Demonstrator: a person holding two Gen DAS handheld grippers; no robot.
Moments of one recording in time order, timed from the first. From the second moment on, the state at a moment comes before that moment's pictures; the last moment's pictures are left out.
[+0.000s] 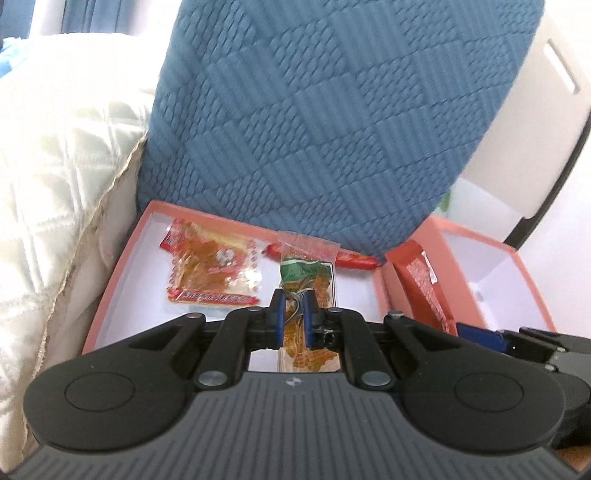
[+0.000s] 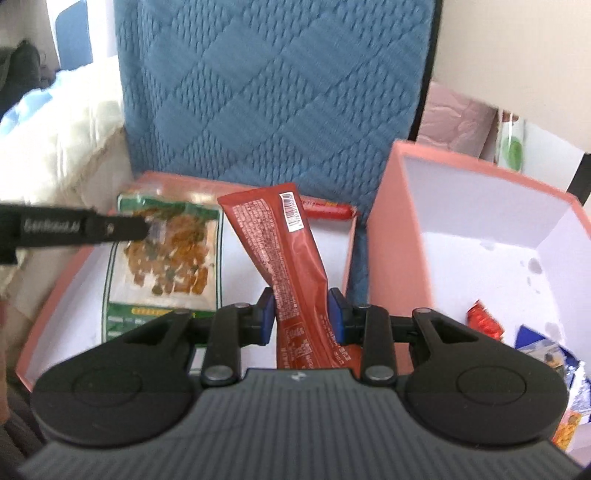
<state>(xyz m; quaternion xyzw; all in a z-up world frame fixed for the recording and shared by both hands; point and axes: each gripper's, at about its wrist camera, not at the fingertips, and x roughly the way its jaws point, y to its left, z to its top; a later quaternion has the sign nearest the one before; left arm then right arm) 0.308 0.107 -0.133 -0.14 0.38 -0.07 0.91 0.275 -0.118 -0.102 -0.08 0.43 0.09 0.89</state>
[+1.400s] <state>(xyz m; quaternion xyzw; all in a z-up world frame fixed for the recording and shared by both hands) 0.281 -0.117 -0.052 -0.09 0.37 -0.22 0.90 0.215 -0.318 -0.016 -0.03 0.39 -0.03 0.92</state>
